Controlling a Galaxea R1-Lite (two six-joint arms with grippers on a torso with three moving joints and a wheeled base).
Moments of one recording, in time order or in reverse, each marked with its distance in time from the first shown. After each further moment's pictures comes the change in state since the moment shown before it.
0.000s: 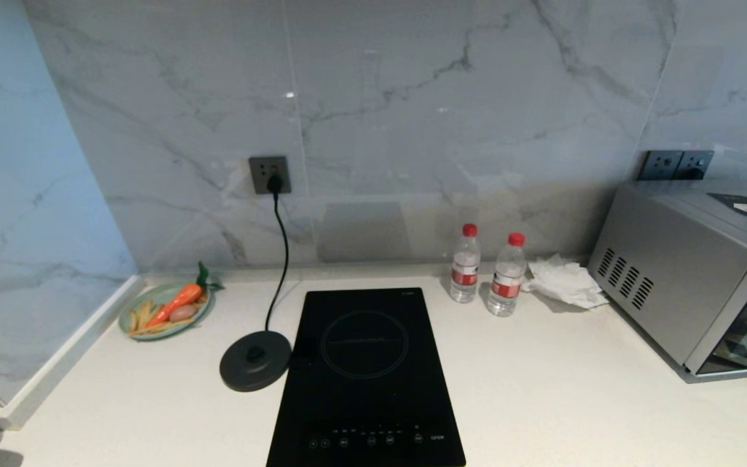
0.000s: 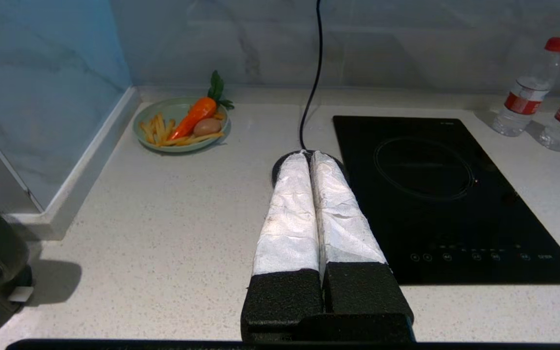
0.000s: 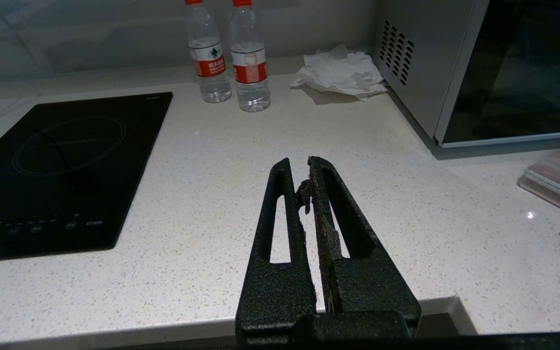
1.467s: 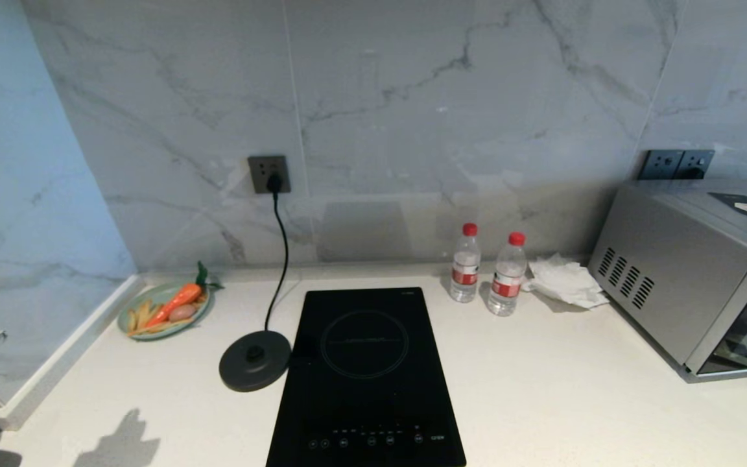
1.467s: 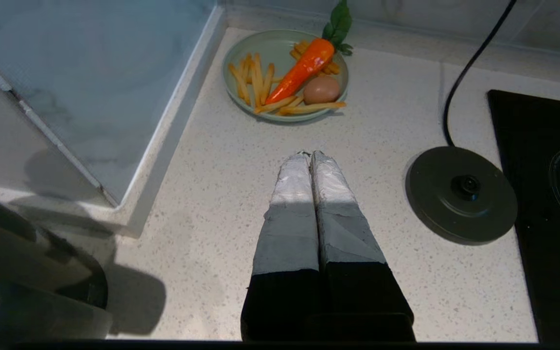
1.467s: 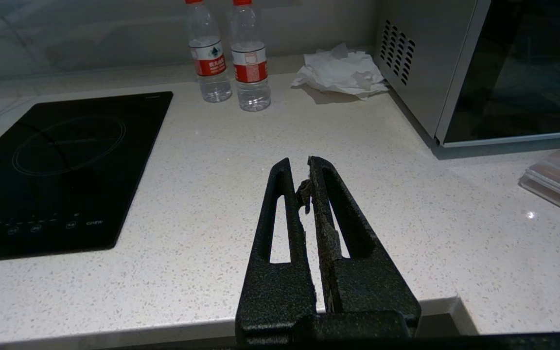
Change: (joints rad) left arm 0.679 1.180 -0.112 -0.740 -0.467 0.158; right arm 0.000 0.000 0.000 0.000 0.000 0.000
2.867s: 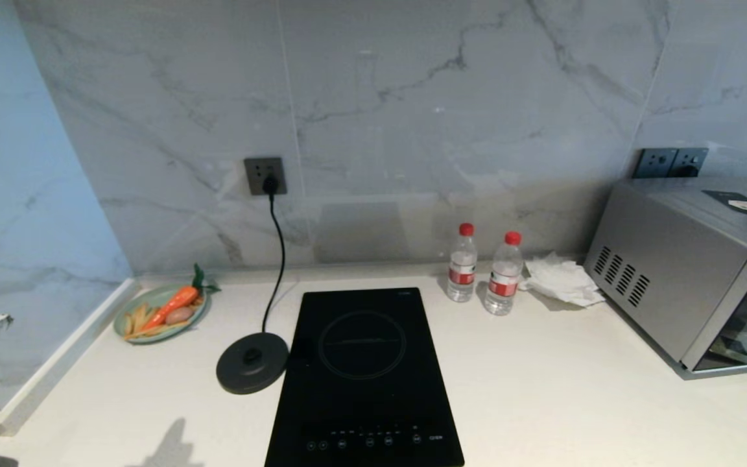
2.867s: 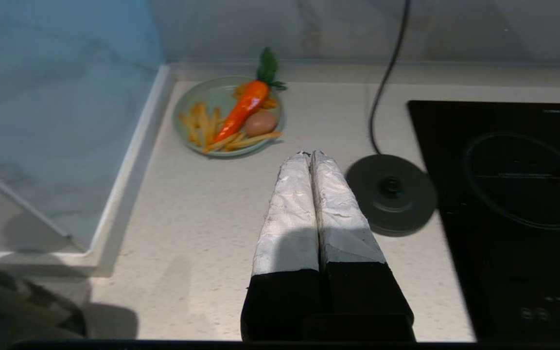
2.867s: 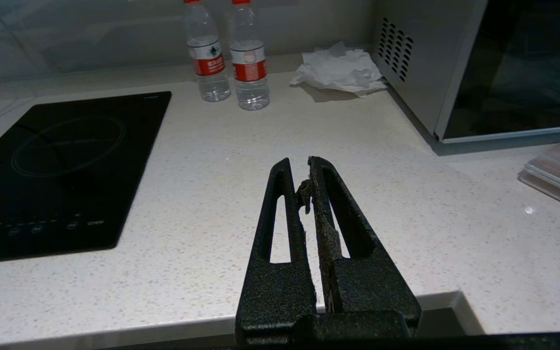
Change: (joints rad) left arm -0.093 -0.315 -0.008 0.225 -0.023 0.005; right arm 0.000 0.000 0.000 0.001 0.000 0.000
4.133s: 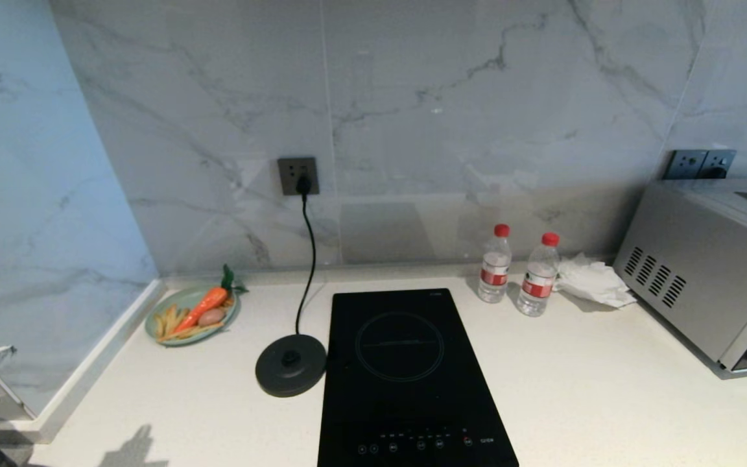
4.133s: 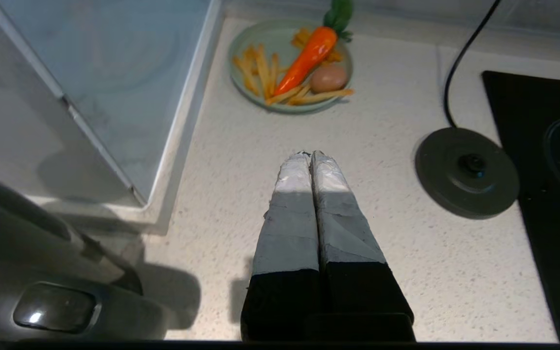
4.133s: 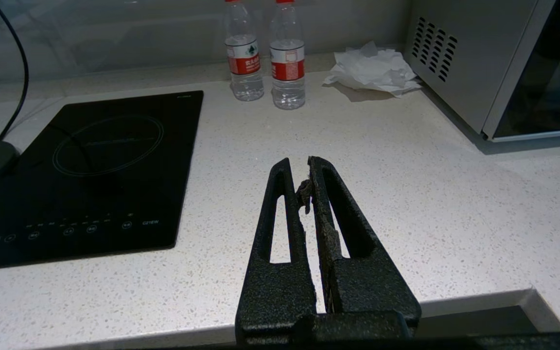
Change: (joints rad) left arm 0.080 0.129 0.039 -0.017 -0.036 0.022; right arm 0.000 0.000 0.000 0.000 0.000 0.000
